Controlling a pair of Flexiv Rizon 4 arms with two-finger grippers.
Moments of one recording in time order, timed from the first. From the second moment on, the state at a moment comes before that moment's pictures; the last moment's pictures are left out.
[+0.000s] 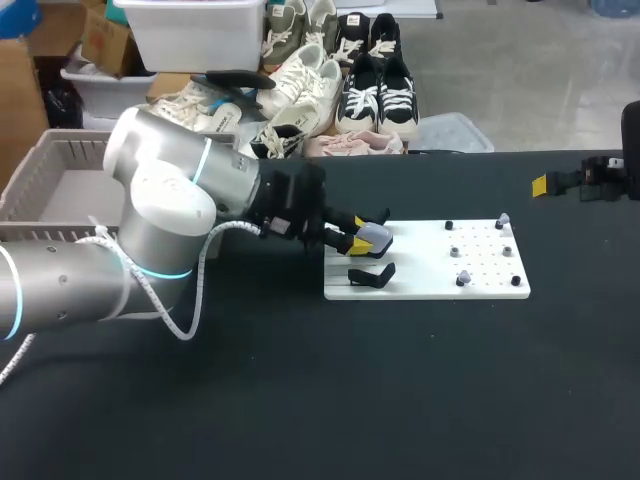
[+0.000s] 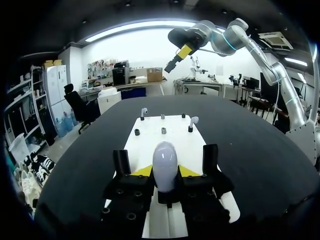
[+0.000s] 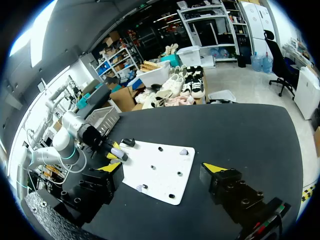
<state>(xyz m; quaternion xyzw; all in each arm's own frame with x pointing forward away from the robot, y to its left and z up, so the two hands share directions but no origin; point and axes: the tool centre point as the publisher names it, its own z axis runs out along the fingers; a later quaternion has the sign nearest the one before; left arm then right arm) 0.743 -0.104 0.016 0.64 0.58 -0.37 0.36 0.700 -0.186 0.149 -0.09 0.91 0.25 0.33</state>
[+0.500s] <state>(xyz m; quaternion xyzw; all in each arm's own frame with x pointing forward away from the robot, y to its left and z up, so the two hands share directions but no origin) 0.742 -0.091 0.052 0.61 0.56 -0.40 0.38 0.700 -0.186 0.149 -0.09 0.91 0.25 0.33</state>
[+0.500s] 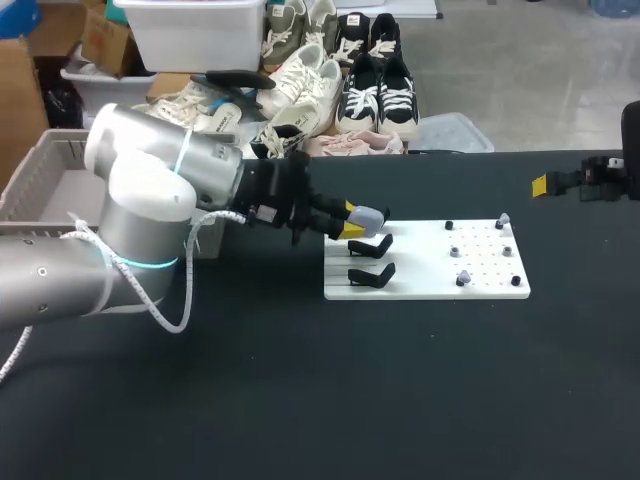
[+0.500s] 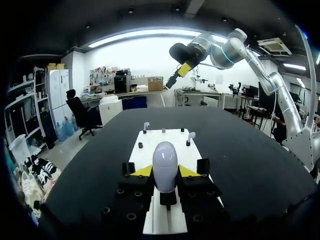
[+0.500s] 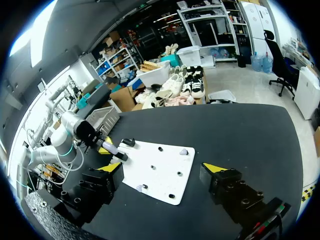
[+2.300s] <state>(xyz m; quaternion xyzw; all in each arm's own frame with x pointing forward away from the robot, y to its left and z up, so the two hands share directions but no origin) 0.634 -0.080 0.134 0.57 0.50 -0.45 0.47 0.700 -0.186 0.149 -0.09 0.91 0.25 0.33</state>
